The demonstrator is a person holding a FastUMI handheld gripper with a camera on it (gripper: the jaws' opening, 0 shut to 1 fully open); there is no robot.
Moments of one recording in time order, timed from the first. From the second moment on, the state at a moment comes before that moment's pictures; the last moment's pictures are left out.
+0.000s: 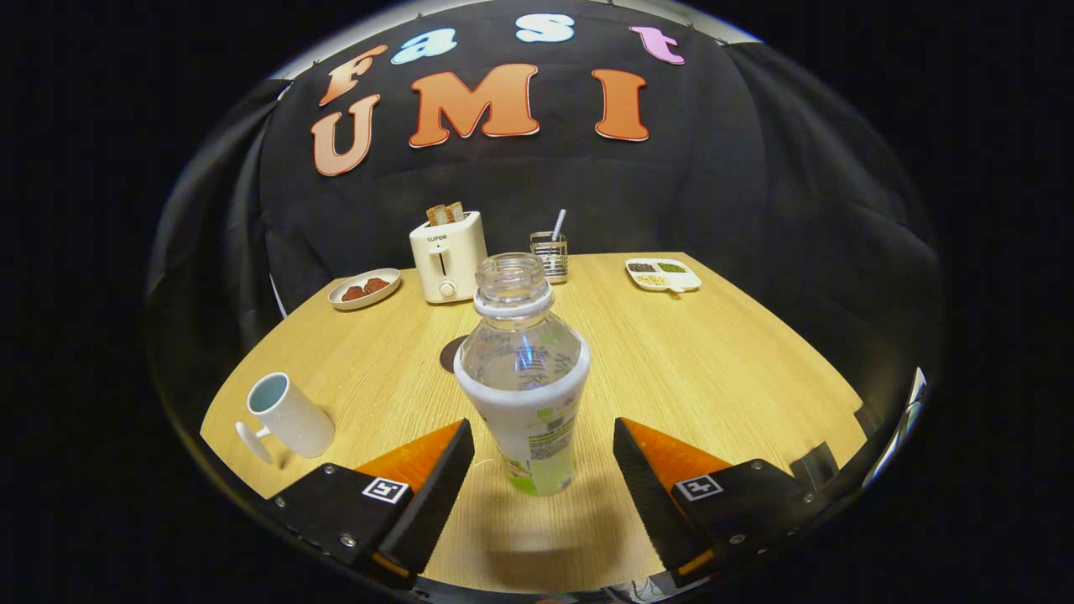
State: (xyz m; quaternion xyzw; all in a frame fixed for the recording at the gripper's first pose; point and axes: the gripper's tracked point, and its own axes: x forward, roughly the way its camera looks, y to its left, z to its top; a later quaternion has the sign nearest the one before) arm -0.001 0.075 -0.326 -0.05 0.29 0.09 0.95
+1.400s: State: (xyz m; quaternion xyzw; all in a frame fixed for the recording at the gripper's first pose) arm 0.006 0.202 -0.296 -0.33 0.25 0.17 0.89
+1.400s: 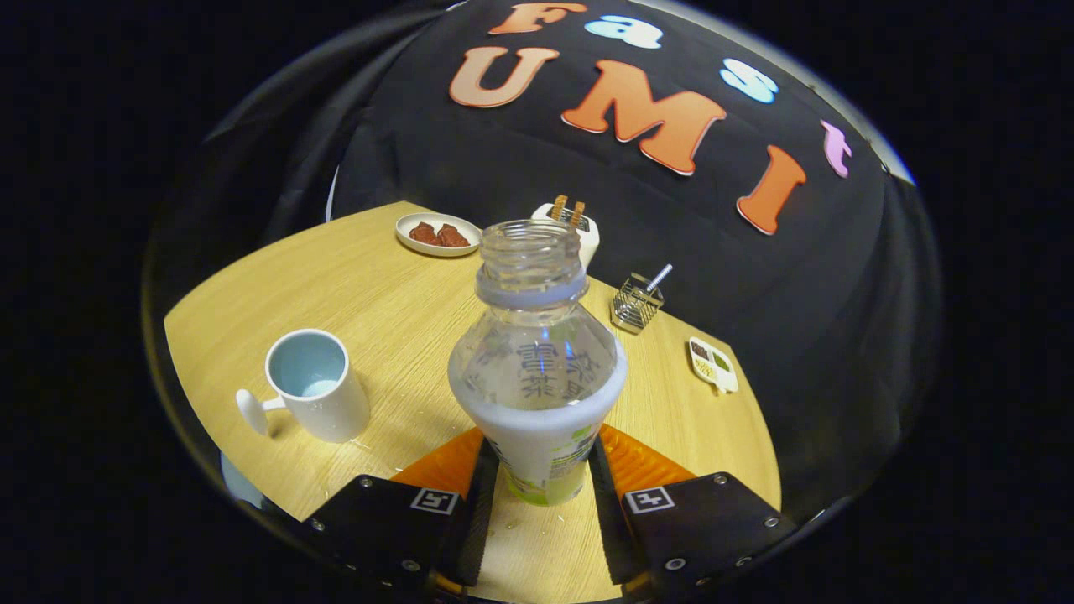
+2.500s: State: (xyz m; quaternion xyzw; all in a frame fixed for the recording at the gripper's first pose) arm 0.030 0.255 -0.283 -0.68 0.06 0.18 0.71
